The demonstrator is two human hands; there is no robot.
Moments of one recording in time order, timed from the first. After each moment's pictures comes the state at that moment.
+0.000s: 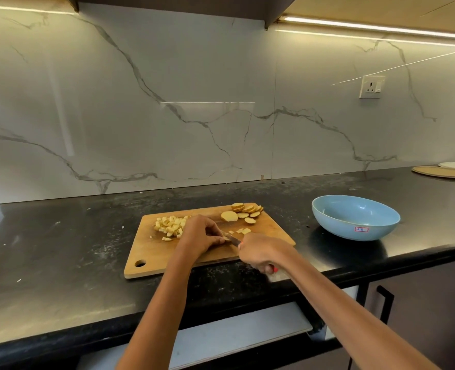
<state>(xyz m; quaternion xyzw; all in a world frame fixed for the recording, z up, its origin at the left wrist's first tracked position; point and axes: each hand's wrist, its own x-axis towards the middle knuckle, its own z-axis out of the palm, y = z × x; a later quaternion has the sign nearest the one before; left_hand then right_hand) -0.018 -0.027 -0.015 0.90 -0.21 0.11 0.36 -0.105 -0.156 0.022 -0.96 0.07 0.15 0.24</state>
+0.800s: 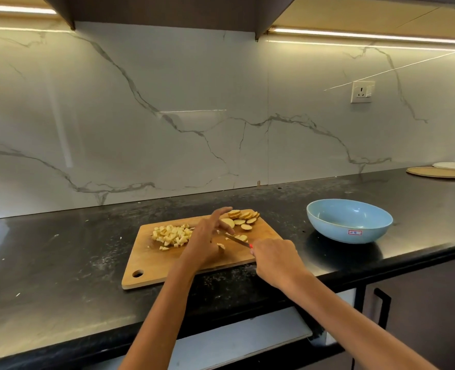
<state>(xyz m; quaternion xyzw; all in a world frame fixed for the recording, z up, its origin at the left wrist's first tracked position) -0.019 -0.037 -0.018 0.86 -0.34 0.16 0.35 -0.115 -0.184 -0.006 -0.99 0.00 -0.13 0.00</state>
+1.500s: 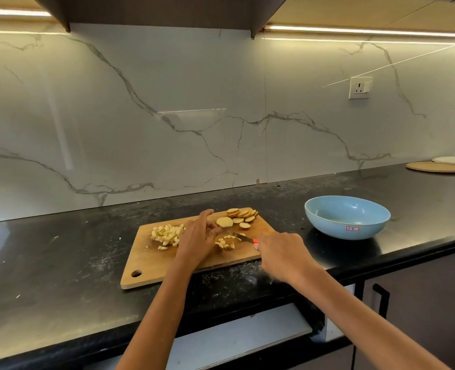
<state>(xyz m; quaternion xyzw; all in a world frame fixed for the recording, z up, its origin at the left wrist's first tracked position) -0.005 -0.035 -0.027 0.90 -0.22 0.20 0.31 -0.128 -0.197 0.006 -0.99 -0.04 -0.14 -0.01</state>
